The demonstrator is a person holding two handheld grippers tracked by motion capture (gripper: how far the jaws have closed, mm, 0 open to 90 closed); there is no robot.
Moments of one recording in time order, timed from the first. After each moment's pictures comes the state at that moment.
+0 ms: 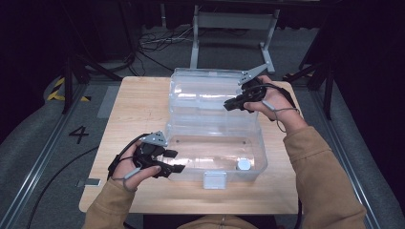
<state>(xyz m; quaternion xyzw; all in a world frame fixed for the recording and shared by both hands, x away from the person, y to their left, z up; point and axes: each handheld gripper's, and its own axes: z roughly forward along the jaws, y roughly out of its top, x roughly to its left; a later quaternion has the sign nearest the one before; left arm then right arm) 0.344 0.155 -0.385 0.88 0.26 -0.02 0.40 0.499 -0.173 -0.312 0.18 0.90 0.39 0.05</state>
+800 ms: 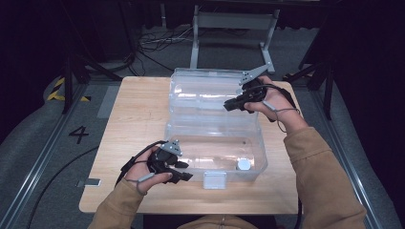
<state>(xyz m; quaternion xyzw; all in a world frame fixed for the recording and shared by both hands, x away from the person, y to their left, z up) 0.343 0.125 -0.409 0.91 0.22 -0.06 0.34 0.498 -0.174 -0.314 0.18 0.90 0.40 0.05</state>
